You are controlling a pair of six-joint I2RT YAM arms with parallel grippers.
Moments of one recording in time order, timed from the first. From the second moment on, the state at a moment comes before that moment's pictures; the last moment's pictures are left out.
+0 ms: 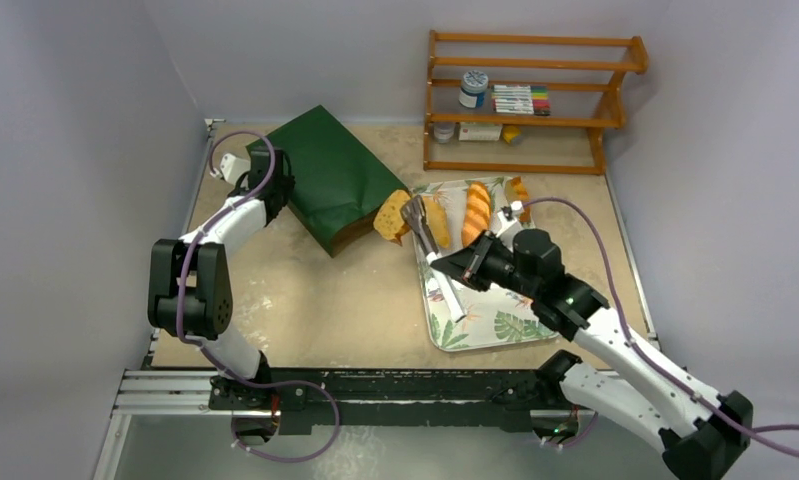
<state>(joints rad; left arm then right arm) -0.09 1.66 1.09 -0.14 -0.37 -1.19 0.65 0.84 0.66 -0.22 -0.22 1.15</state>
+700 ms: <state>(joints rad) -0.09 1.66 1.09 -0.14 -0.32 -1.18 0.65 0.68 0.85 -0.69 0.29 1.16</state>
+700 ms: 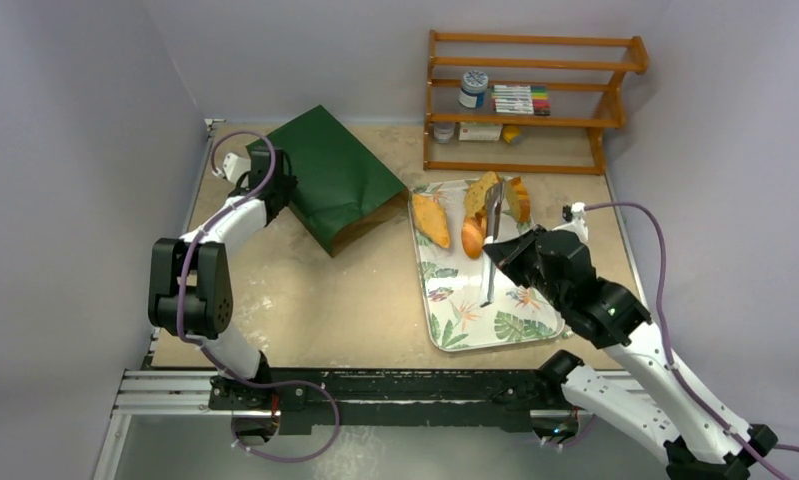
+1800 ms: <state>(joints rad) -0.09 1.67 1.03 -0.03 -0.28 -1.20 0.65 1.03 0.99 -0.89 0.53 0.97</state>
